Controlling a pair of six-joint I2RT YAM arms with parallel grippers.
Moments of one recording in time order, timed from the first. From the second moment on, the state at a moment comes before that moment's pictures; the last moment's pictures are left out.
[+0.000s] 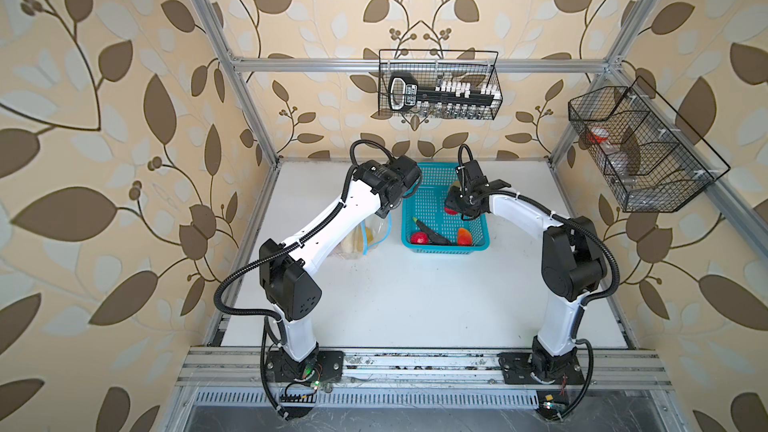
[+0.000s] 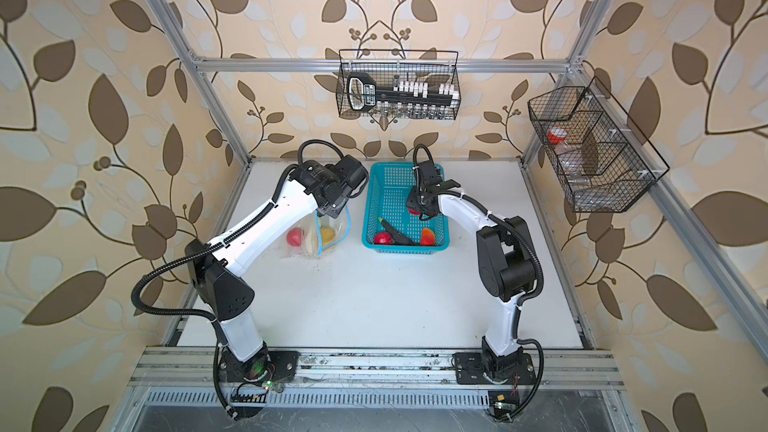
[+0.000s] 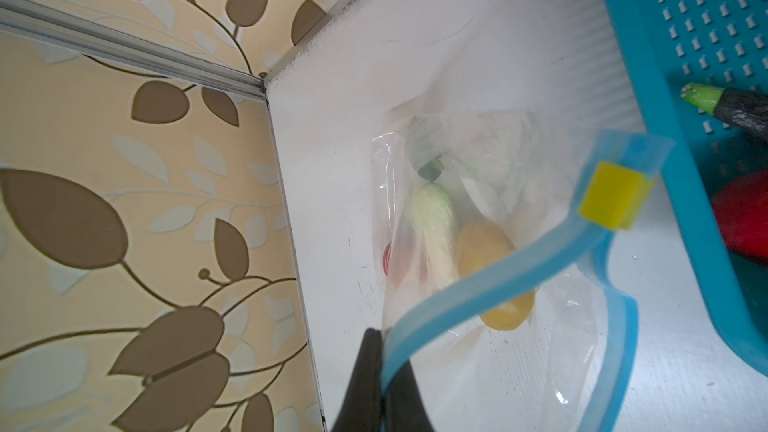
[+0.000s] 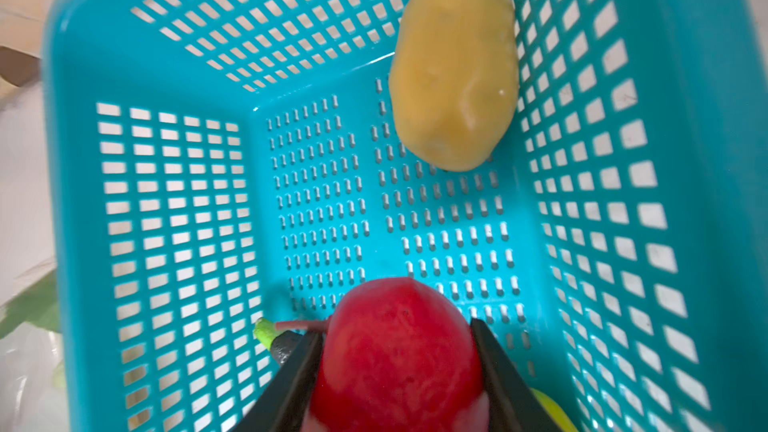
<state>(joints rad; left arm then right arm) -0.66 1.80 1.89 -1.37 -0.69 -0.17 0.36 1.91 1.46 -0.52 0.06 0.69</state>
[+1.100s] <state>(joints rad) -0.66 1.80 1.89 -1.37 -0.69 -0.17 0.46 1.46 0.98 -0.03 -0.11 0.84</state>
